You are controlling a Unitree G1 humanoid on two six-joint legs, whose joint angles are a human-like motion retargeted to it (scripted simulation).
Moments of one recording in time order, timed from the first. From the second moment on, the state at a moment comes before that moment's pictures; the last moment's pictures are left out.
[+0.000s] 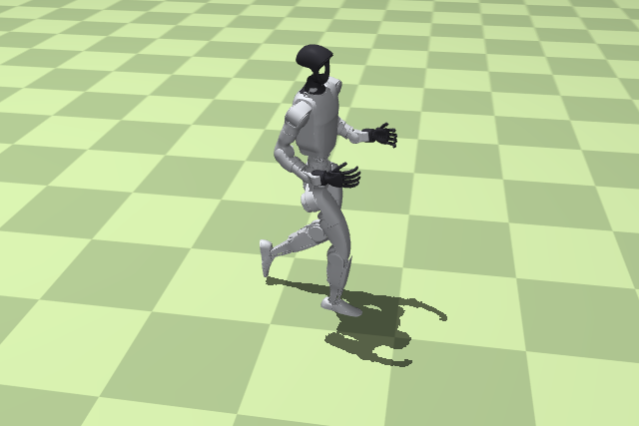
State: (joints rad) left arm 0.23 0.07 0.11 0.27 -0.47 -0.64 -0.51; right arm 0.41 -0.15 -0.06 -0.05 0.25 -0.49 0.30; waist -0.26 0.06 -0.08; left_leg -0.04 -0.14 -0.06 0.91 0.52 -0.26; right_leg -0.42 -0.03 -0.17 0.45 -0.14 -0.16
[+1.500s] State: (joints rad) left arm 0.20 -0.02 0.14 0.30 -0.45 -0.64 -0.47; right arm 0.37 -0.15 0.06 0.22 0.31 -0.54 0.43; waist -0.10 0.17 -0.05; left_leg -0.19 -0.04 0.13 0.24 -0.13 0.26; right_leg -0.38 0.02 -0.28 0.85 0.12 -0.25
